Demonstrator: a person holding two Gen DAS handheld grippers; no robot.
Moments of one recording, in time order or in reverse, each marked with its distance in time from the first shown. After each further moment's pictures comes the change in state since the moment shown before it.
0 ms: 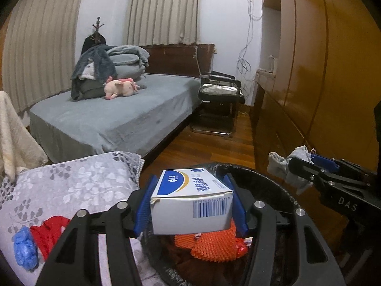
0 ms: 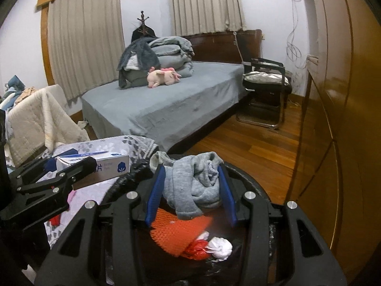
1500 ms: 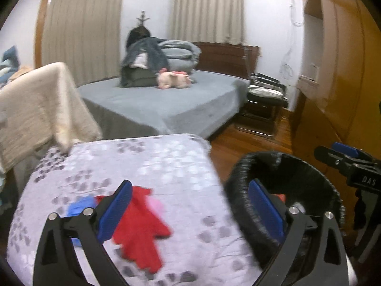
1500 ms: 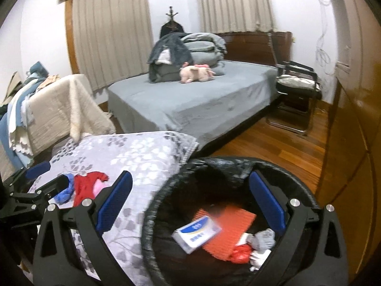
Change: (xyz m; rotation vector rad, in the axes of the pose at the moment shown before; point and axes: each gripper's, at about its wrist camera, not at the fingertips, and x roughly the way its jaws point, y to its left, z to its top) left arm -0.085 0.127 -0.049 -0.130 0.002 0.253; right arm 0.020 0.114 0.010 -0.106 0.007 0.181
